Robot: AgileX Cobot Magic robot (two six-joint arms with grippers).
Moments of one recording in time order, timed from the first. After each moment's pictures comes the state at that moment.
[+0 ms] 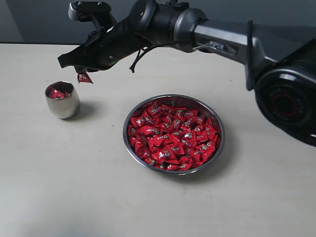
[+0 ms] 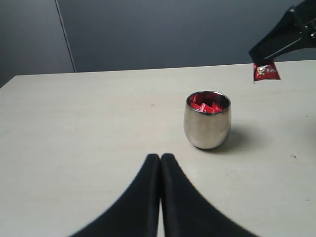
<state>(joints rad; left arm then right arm) 0.12 0.00 0.00 0.05 0.29 -0.02 0.82 2.34 -2.01 0.75 0.61 -0.53</state>
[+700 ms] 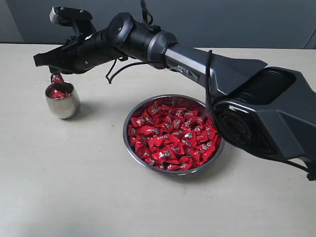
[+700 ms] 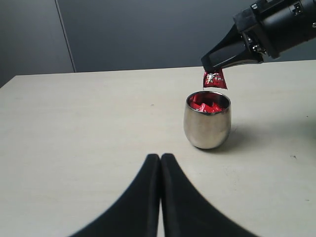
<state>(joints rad) 0.12 0.00 0.00 0.05 0.29 -0.02 0.86 2.57 -2.32 0.86 0.61 -0.48</state>
